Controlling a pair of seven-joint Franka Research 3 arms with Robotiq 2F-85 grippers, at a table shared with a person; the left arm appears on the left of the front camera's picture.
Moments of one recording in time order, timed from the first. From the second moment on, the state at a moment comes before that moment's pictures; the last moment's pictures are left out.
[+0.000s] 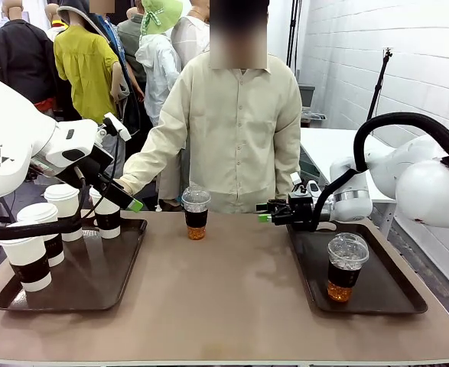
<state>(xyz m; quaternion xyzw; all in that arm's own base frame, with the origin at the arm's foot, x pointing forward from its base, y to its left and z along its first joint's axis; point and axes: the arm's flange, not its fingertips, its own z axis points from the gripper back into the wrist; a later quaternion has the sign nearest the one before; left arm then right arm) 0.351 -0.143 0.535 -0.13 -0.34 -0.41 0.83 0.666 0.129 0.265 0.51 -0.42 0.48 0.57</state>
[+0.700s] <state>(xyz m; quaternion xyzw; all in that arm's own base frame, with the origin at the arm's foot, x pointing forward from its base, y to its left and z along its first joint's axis) 0.351 -0.143 0.535 -0.13 -0.34 -0.41 0.83 0.673 0.180 0.255 0.51 -0.42 0.49 0.56</state>
